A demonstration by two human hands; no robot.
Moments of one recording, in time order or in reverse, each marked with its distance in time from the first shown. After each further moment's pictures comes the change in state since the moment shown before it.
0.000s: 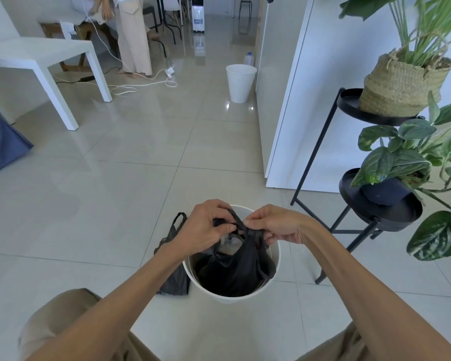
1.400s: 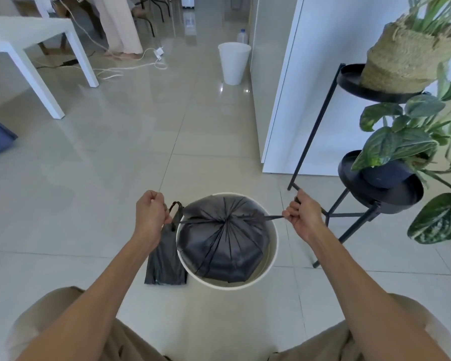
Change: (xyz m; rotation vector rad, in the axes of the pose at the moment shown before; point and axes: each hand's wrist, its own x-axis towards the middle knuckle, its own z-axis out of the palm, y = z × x) left_hand -0.010 -0.067 -0.030 -0.553 0.577 -0.717; right_hand 0.030 0.083 -0.033 1.054 0.833 -0.086
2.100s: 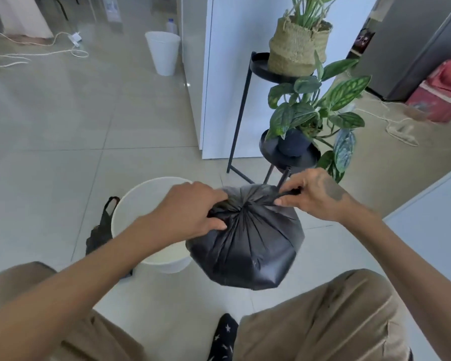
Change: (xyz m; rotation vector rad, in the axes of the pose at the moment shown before) left_hand -0.173 0.079 0.103 1.309 -0.811 1.032; right_hand -0.160 -0.116 -0.119 -1.612 -0.145 -0.736
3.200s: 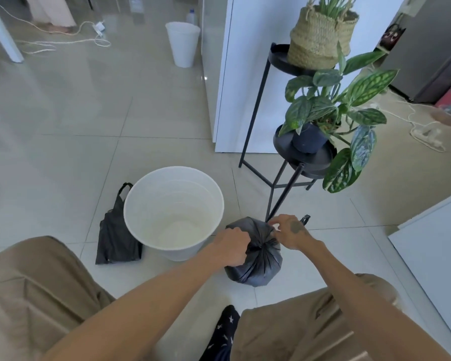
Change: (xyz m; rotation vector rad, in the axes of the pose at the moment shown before) left_hand 0.049 0.056 0.175 -0.083 -0.290 -0.079; right_hand 0.014 0.084 0.173 -0.044 -0.338 0.275
